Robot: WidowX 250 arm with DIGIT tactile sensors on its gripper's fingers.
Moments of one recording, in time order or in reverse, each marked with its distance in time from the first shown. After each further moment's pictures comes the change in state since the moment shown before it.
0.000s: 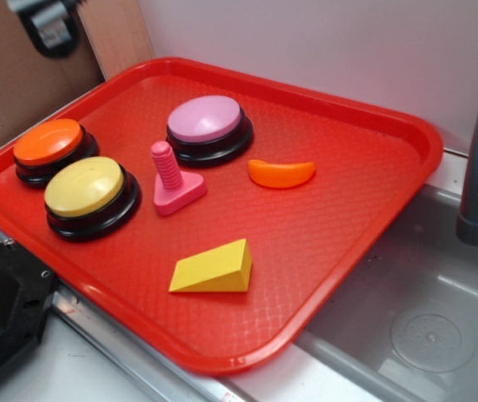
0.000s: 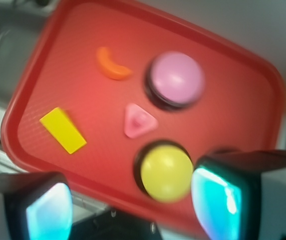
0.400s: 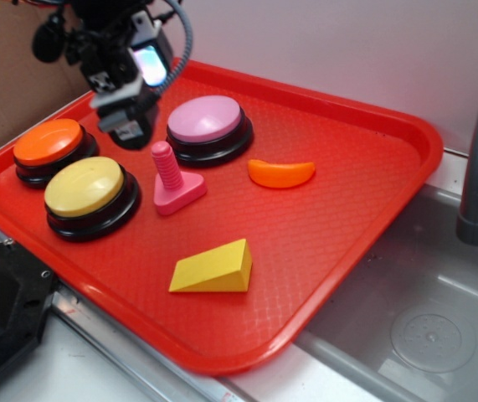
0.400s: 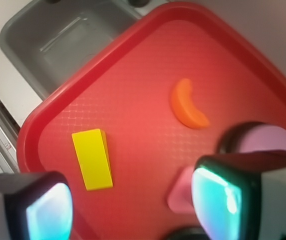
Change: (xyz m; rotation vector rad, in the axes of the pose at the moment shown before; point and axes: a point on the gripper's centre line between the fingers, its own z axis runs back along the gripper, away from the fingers) arm 0.030 -0.021 -0.061 -0.164 -0.104 -0.315
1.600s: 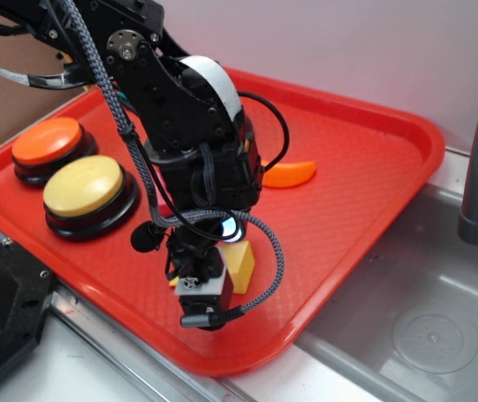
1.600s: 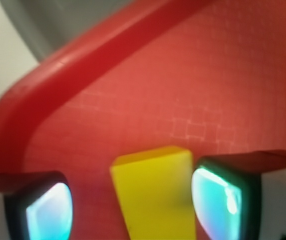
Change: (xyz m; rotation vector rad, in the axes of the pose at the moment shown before) arm 0.004 -0.053 -0.096 0.043 0.114 -0.085
